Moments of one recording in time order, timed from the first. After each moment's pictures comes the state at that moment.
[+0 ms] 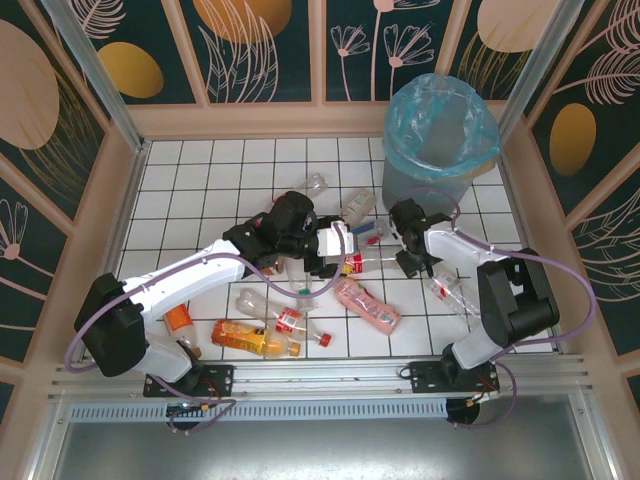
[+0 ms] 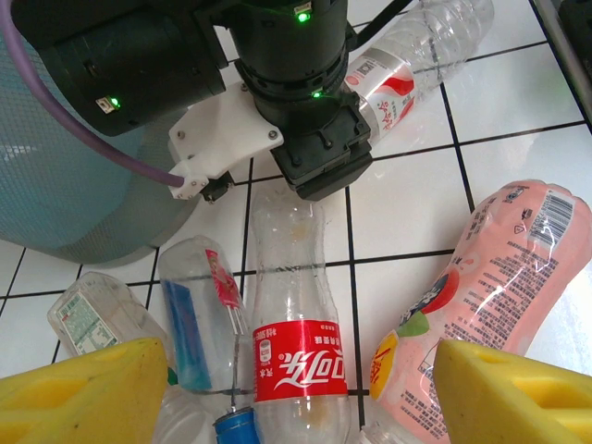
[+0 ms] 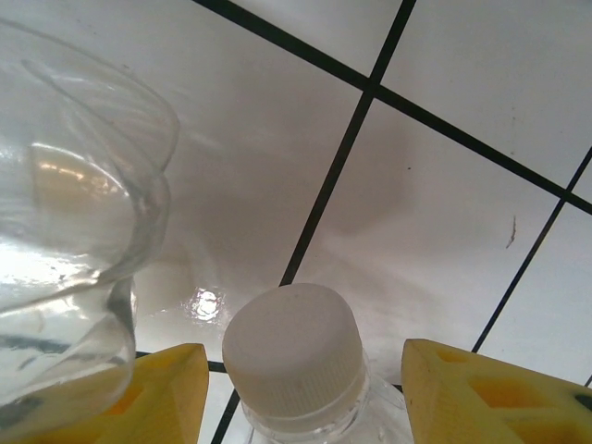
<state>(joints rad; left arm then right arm) -0.85 1.47 1.10 -0.27 0.41 0.64 0.39 1.55 0.90 -0.77 0.31 -0.13</state>
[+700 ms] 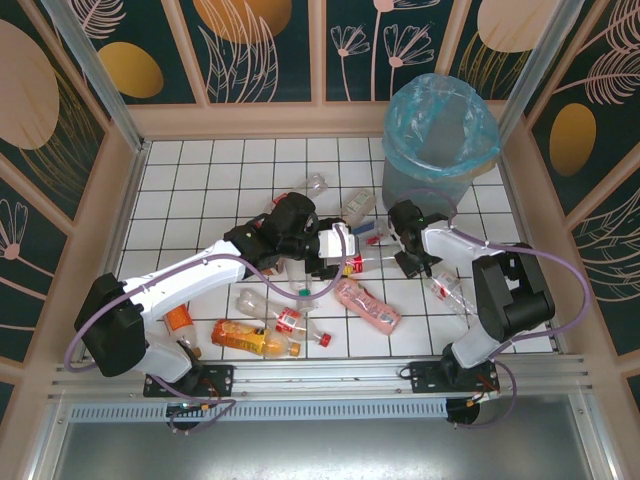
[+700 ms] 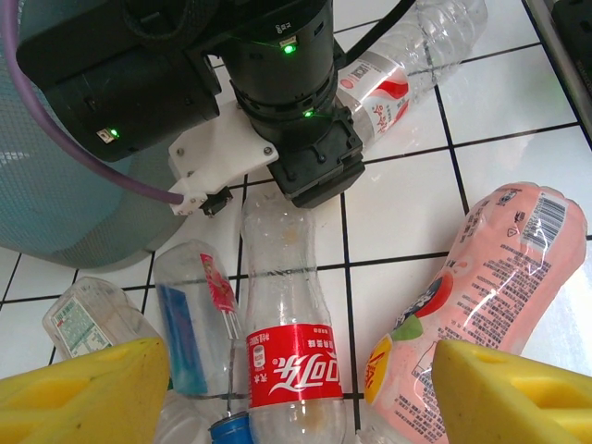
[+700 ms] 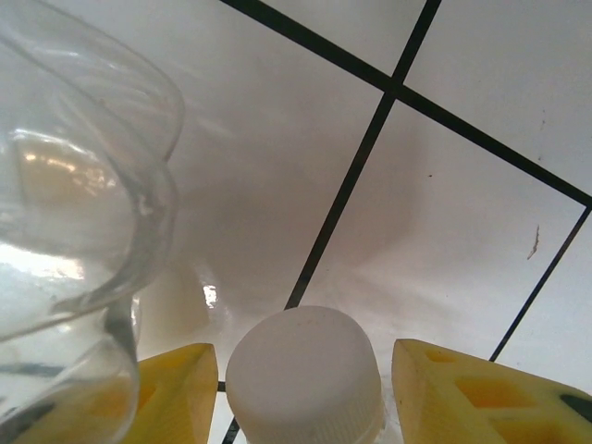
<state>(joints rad) -0.86 1.47 1.10 -0.27 0.41 0.64 0.39 1.59 0.90 -0.75 0.31 -0.13</state>
